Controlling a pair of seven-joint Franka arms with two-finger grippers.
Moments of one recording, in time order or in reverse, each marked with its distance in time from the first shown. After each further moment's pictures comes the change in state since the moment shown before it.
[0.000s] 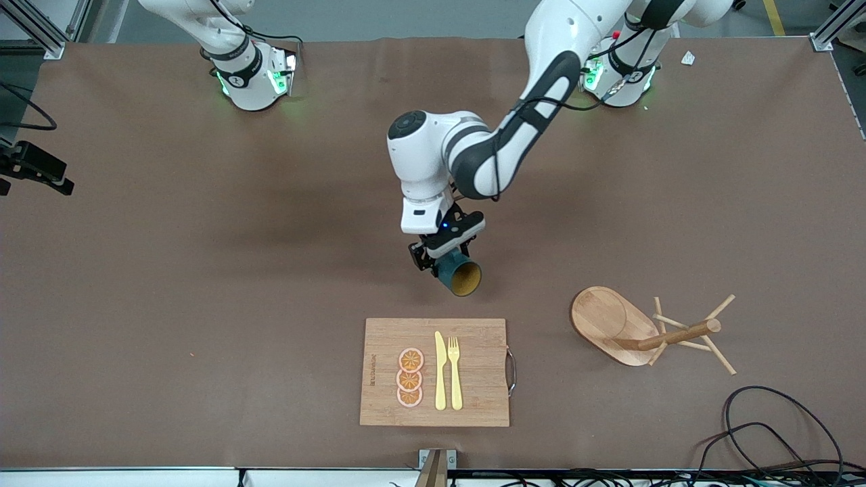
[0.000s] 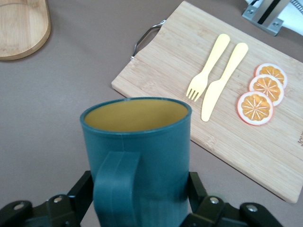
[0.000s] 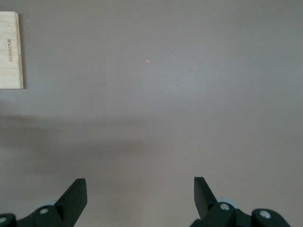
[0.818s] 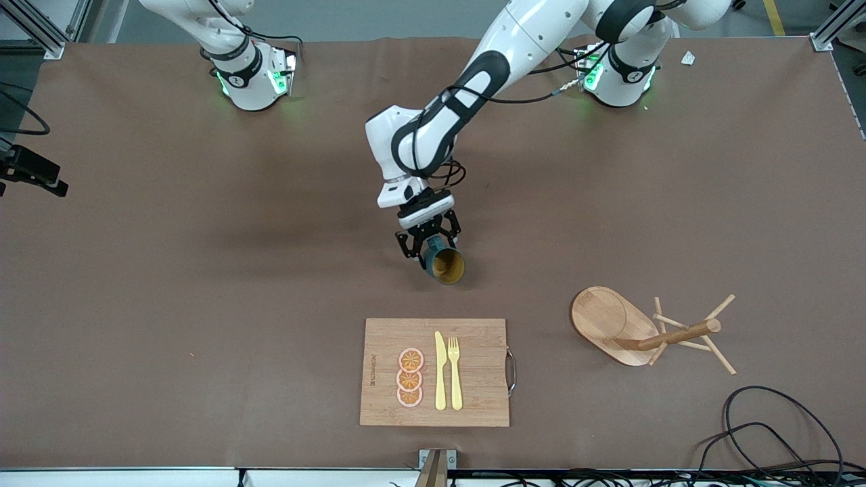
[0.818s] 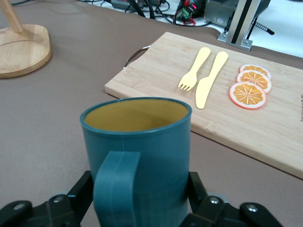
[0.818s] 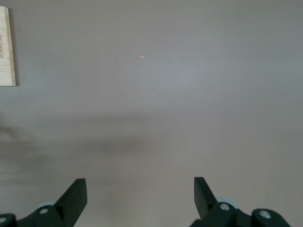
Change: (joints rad) left arm -0.160 0.141 0.006 0.001 0.418 -0.149 -0.355; right arm -0.027 0.009 0.001 -0.007 0.000 -0.003 -0.021
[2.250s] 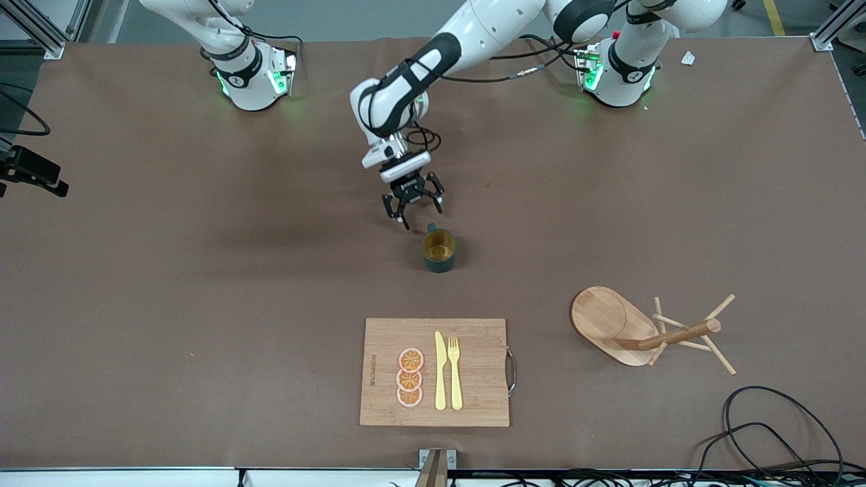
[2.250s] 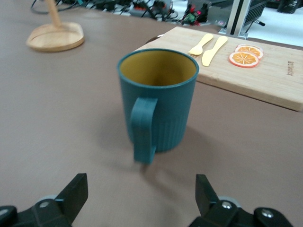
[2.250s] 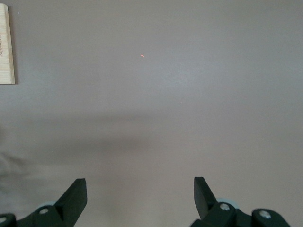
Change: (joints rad) left arm -0.165 0.074 -0.097 0.045 0.003 -0.263 -0.171; right arm -0.002 0.002 0.000 -0.002 0.000 0.000 -0.011
